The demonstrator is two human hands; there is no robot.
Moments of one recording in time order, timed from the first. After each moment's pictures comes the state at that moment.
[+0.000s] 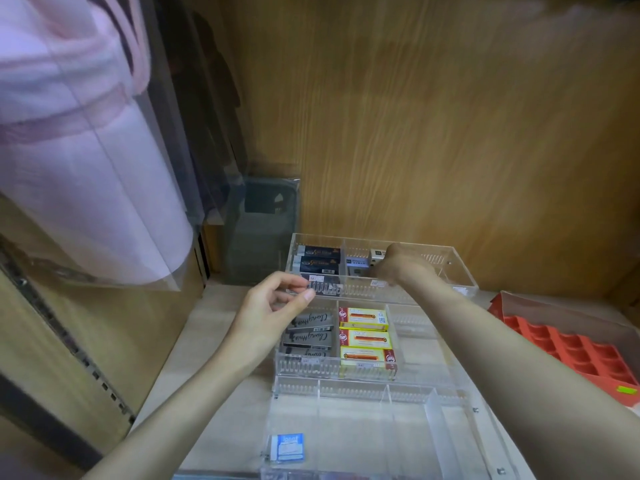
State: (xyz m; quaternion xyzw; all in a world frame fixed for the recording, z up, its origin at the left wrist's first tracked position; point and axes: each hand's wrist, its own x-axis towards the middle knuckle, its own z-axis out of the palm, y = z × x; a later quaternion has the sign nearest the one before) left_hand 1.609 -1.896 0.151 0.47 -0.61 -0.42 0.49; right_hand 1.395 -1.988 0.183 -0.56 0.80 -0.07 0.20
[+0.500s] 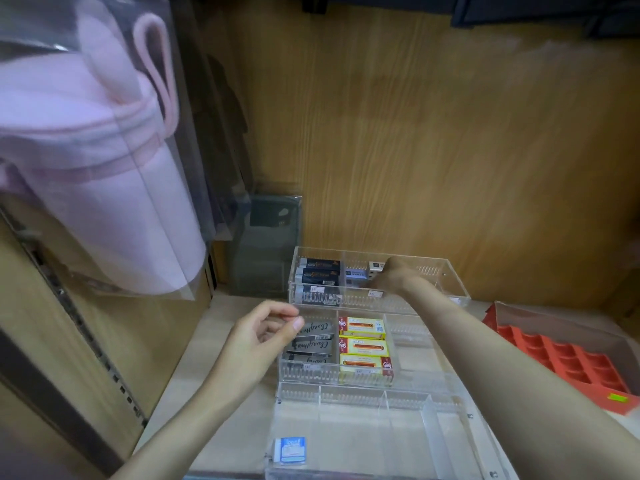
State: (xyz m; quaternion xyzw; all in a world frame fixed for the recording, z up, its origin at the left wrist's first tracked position) left_hand 1.624 -1.858 0.159 0.47 -0.60 -0.43 0.48; right_hand 1.387 -1.985 0.182 -0.57 0.77 -0.10 0.26
